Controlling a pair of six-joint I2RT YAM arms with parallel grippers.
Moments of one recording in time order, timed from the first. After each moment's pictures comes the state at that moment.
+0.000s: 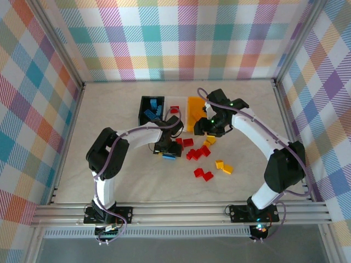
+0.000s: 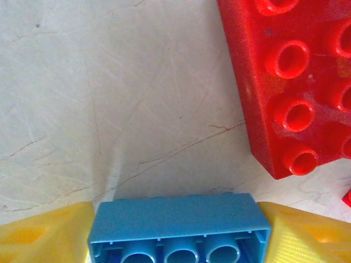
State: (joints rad) left arm -0.70 1.93 1.31 -0.81 0.03 -0.52; right arm 0.48 1.62 1.41 -1.02 -0.30 0.41
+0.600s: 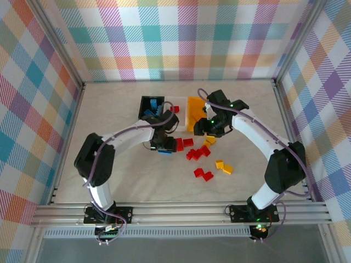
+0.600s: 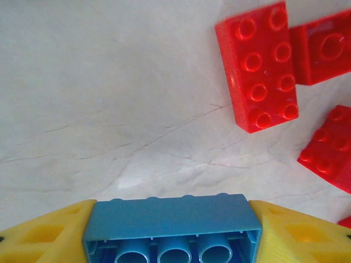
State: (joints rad) left arm -0.66 1.77 1.32 -0.90 0.02 -0.53; right arm 0.48 1.61 1.39 -0.99 -0.31 0.42
